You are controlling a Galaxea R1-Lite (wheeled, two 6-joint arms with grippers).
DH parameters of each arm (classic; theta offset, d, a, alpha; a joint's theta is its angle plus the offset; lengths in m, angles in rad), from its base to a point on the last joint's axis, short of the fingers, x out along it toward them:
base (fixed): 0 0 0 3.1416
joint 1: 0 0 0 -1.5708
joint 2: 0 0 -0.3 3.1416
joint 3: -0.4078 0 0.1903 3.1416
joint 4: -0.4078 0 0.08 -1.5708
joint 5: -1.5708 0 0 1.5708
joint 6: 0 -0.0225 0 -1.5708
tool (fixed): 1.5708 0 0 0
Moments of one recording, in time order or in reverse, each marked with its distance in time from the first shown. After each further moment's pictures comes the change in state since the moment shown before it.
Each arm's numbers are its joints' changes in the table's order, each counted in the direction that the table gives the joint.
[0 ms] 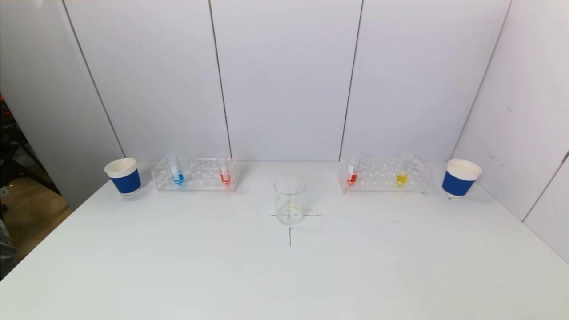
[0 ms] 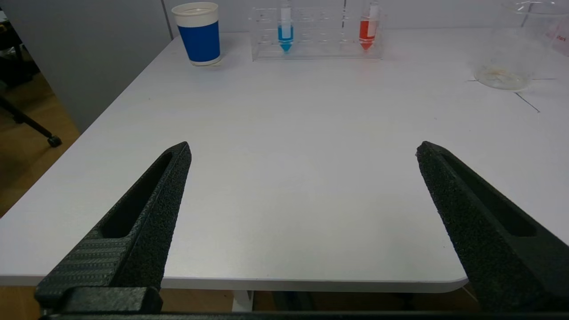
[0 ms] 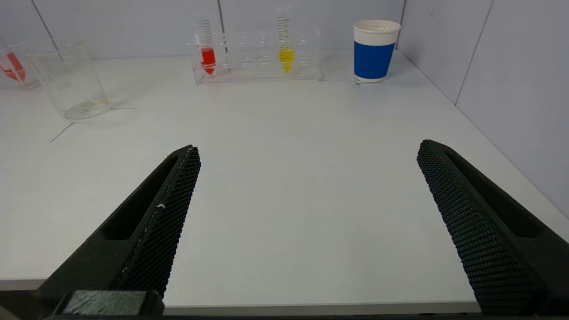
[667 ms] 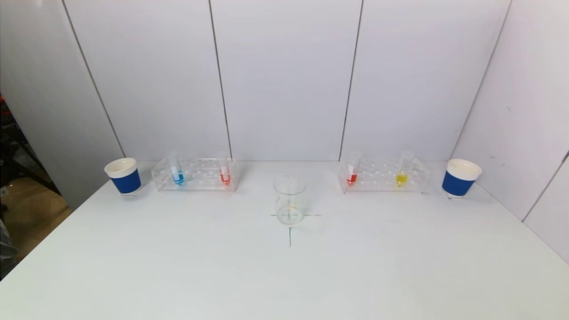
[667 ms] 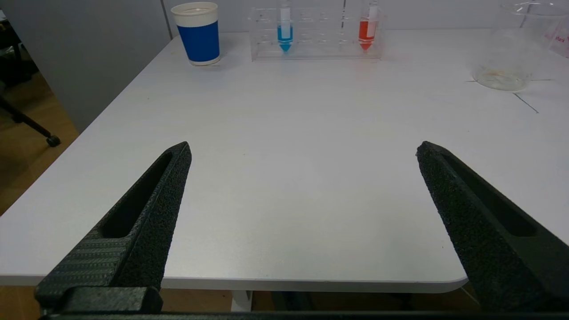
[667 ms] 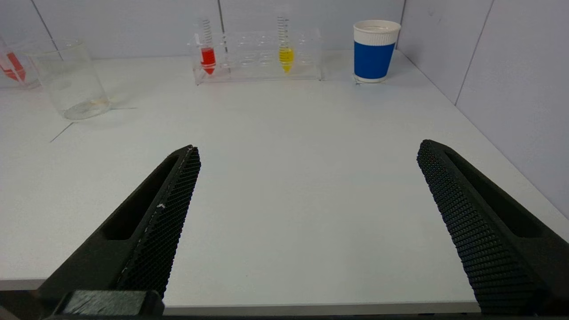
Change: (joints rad) left arm 0.000 0.000 0.000 0.001 -0.002 0.004; right arm 0.000 0.000 0.000 0.000 0.000 0.000
